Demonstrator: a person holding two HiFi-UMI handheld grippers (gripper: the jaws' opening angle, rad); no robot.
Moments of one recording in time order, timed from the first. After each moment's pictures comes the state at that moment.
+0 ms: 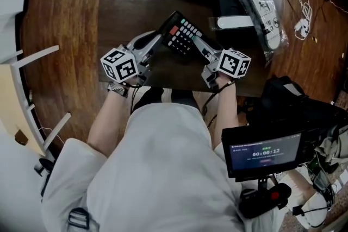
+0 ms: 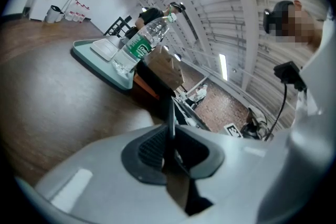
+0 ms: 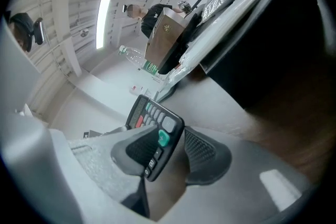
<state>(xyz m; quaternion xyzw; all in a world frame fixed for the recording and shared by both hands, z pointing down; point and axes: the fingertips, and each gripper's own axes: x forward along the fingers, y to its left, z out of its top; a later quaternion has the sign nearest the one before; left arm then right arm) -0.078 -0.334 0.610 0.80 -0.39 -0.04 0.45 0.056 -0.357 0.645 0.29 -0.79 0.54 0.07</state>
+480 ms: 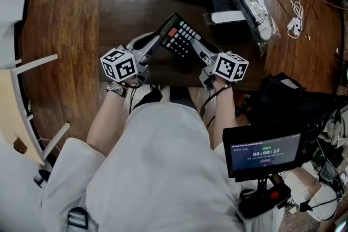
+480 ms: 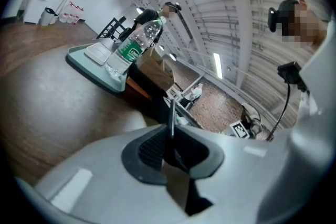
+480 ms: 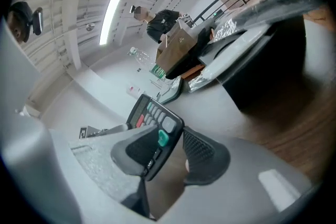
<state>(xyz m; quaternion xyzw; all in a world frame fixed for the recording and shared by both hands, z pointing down) -0.076 -0.320 0.586 0.82 -0.37 -0.04 0.43 0.062 -0.334 0.609 0.33 -0.80 0.49 0.08</state>
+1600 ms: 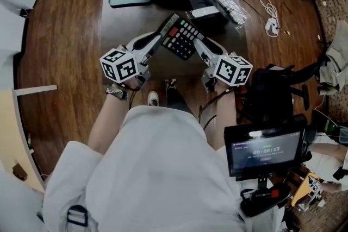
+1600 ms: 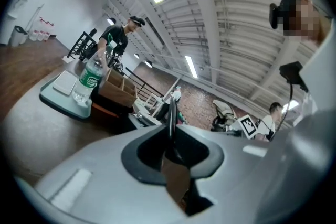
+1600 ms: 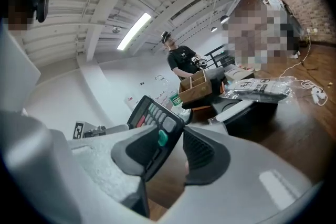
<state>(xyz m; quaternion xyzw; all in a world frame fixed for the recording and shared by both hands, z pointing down) -0.048 -0.271 0.464 0.89 -0.31 -0.06 0.32 0.091 -0.269 0.464 0.43 -0.84 0.33 0.04</state>
